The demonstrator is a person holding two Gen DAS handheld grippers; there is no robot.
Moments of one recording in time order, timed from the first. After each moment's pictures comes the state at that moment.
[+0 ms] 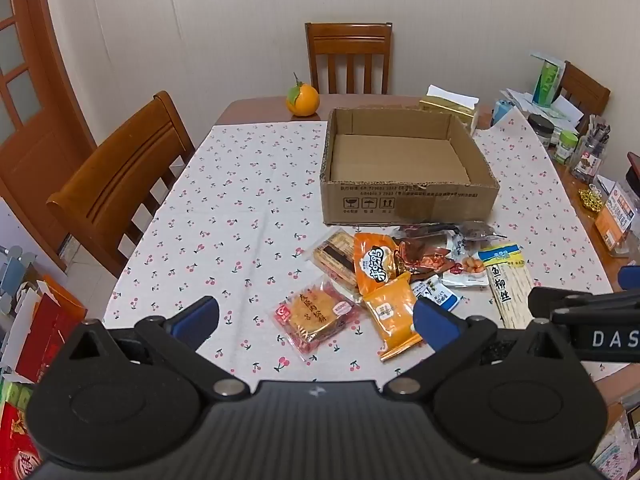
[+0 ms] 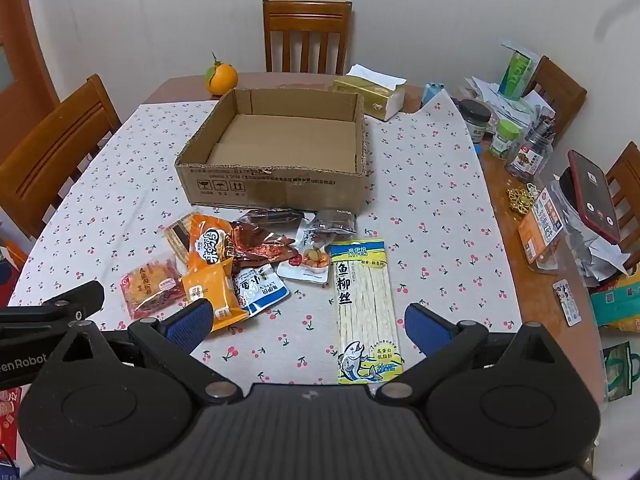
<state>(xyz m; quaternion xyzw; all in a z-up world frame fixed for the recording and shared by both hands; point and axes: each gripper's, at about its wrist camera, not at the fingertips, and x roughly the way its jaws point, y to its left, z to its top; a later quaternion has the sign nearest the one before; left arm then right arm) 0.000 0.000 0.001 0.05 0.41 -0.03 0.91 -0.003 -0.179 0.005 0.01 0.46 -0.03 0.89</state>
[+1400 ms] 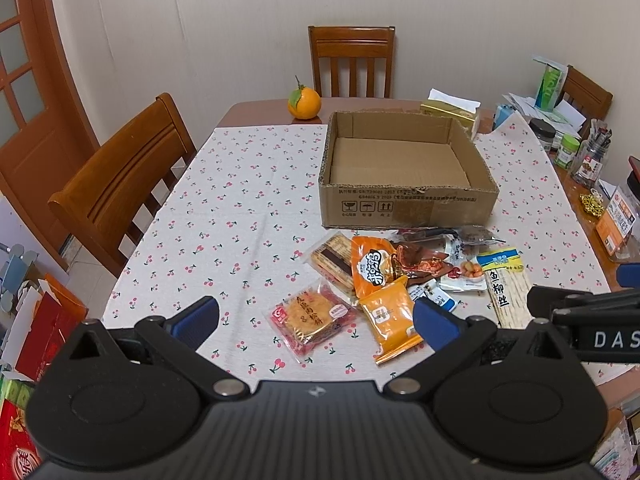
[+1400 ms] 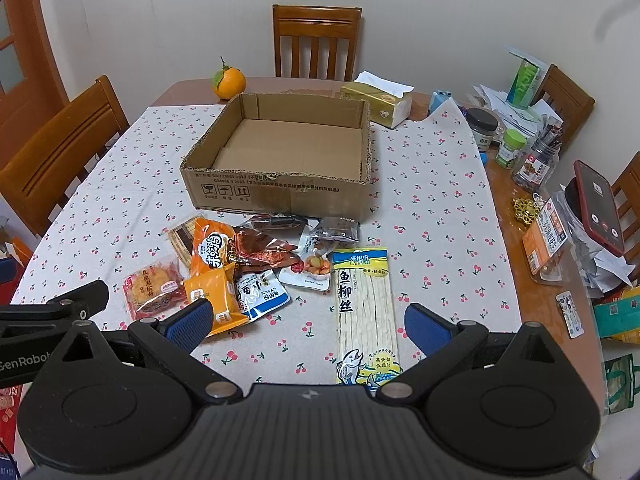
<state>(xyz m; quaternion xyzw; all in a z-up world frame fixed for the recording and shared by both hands) -0.003 -0.003 0.001 0.05 0.41 -0.02 0.91 -0.002 -0.183 0.007 0.00 0.46 -0.02 0.89</state>
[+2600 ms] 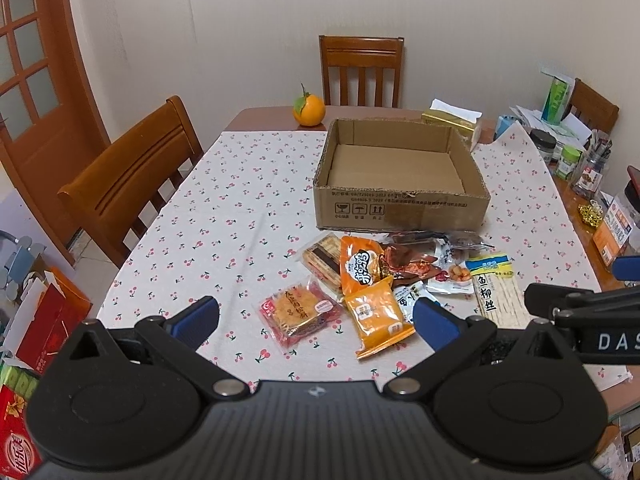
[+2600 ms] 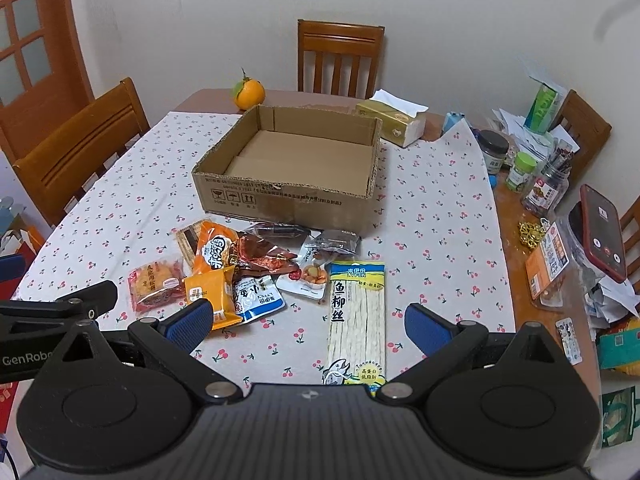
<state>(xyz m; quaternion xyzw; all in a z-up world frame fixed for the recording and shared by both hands) -0.026 -0.027 0.004 0.03 0.39 0.00 0.92 -0.013 -0.201 0.011 -0.02 0.43 0.02 0.90</state>
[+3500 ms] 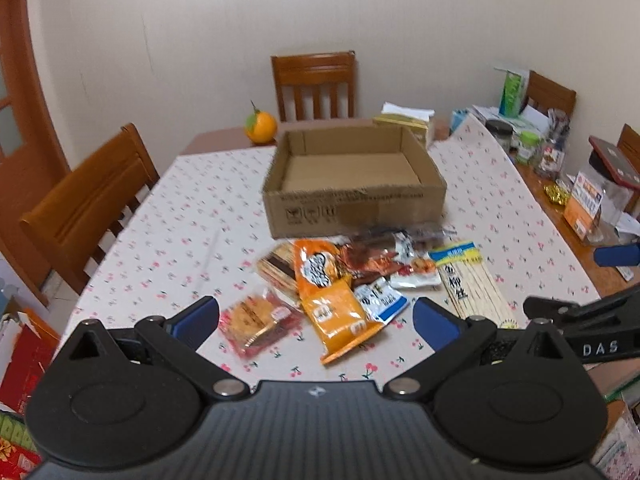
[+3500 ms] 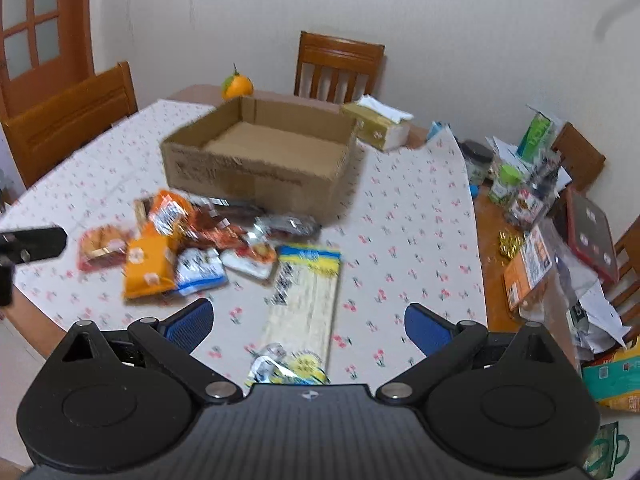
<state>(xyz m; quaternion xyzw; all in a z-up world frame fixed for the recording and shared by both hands) -0.034 -0.050 -0.030 0.06 0.36 -0.06 0.93 -0.031 -0.250 -0.051 -0.07 0.40 0.02 0.91</state>
